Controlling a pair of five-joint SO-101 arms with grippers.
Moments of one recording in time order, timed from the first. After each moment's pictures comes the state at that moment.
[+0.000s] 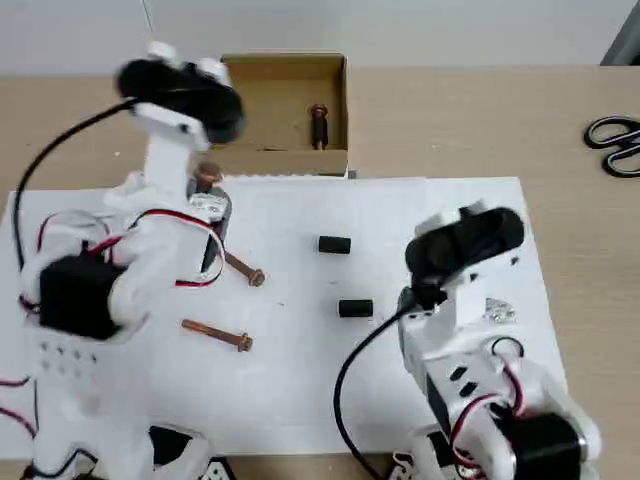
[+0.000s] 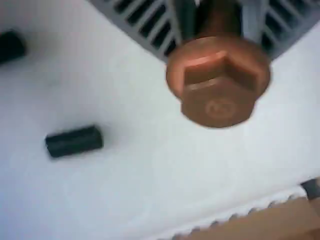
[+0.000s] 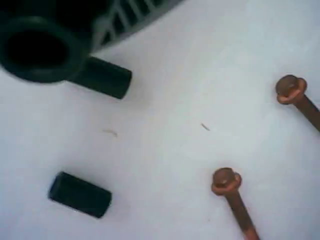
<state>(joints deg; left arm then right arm) 9.1 -33.1 -2.1 91.3 2.2 -17.1 -75.1 36.0 88.1 -2.0</state>
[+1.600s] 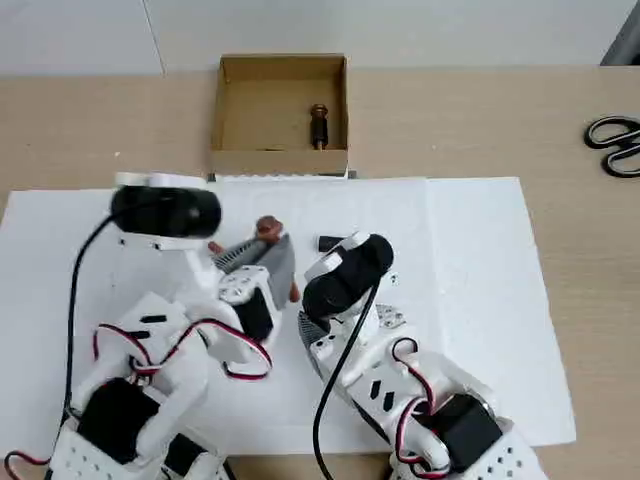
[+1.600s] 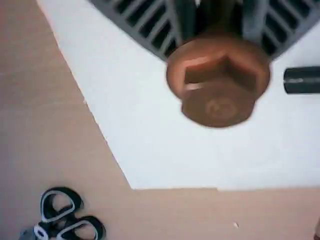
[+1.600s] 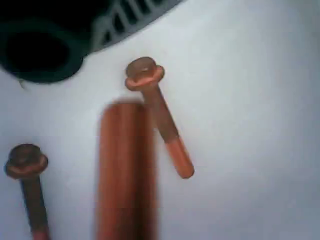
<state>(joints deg) 27.5 -69.0 44.8 60.9 33.2 -43.3 -80.1 63.2 61.5 -9.4</state>
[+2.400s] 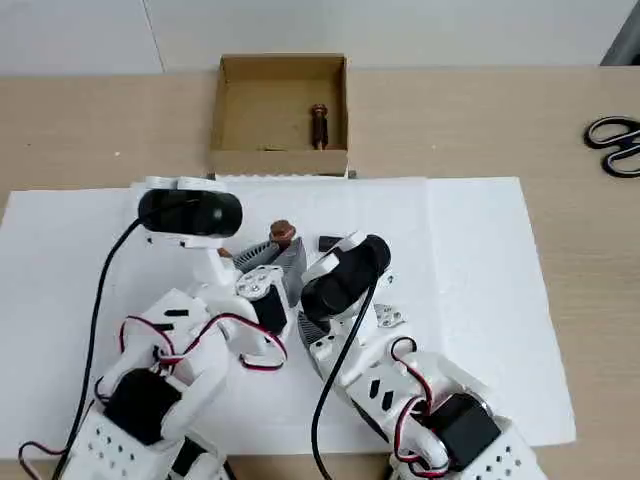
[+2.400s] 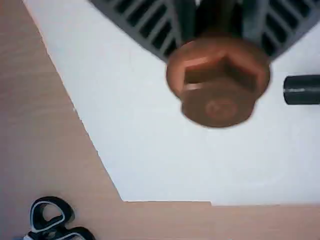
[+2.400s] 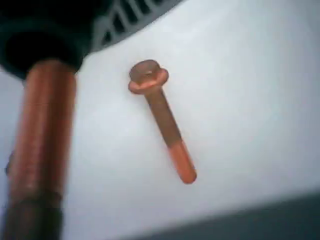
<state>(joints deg) 28.1 -69.1 52.7 53.9 34.9 -43.4 -80.0 63.3 60.9 -8.4</state>
